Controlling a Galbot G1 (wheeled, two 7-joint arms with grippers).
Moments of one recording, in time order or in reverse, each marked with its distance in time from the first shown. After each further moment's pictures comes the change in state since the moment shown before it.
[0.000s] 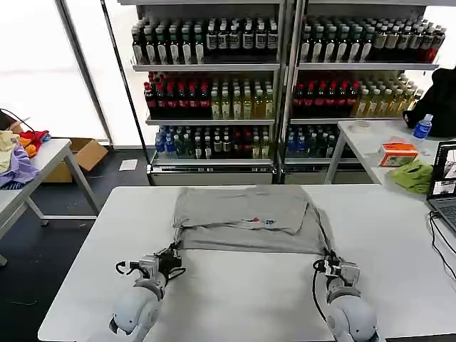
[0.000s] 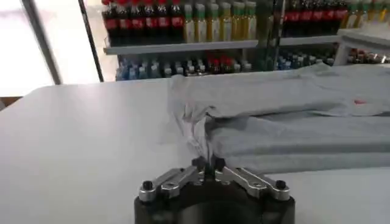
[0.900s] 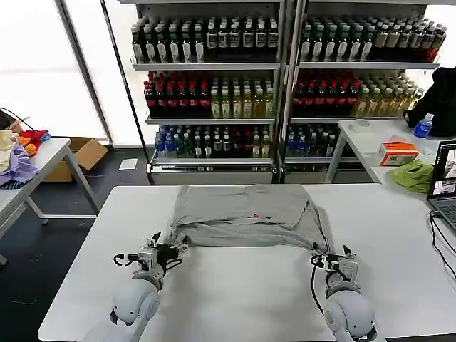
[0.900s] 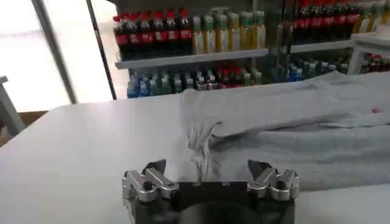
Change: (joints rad) left arm -0.047 -0.022 -0.014 0.028 0.049 -0.039 0.003; right arm 0.056 0.030 -0.014 -0.046 -0.050 0.008 0.005
